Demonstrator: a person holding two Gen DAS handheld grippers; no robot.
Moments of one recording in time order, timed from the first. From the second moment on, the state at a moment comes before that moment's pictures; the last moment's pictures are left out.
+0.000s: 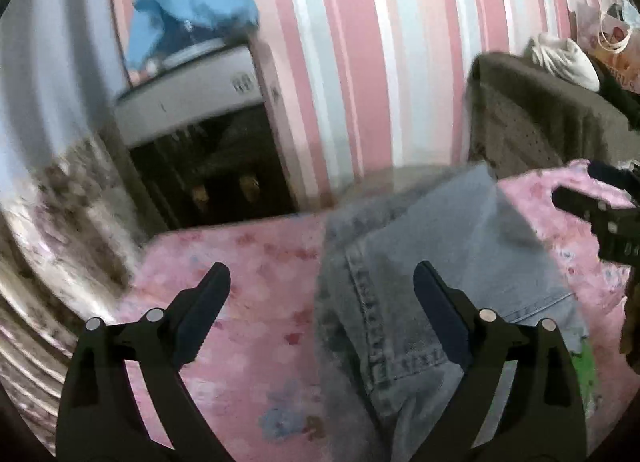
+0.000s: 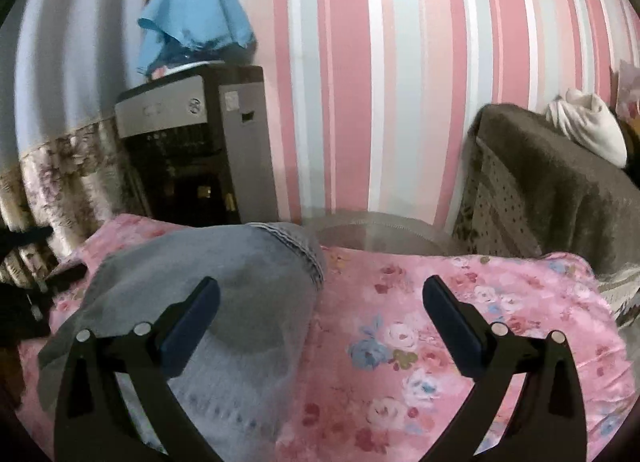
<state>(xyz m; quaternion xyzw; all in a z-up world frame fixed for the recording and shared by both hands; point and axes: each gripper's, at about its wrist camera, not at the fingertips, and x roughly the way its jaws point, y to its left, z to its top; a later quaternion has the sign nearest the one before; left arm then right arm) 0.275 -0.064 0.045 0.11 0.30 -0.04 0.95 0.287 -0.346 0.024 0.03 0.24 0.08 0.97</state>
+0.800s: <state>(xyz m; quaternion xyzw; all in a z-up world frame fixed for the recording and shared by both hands) 0.300 -0.025 -0.013 0.01 0.35 -0.03 0.93 0.290 -0.320 -0.014 -0.02 0.31 0.06 0.95</state>
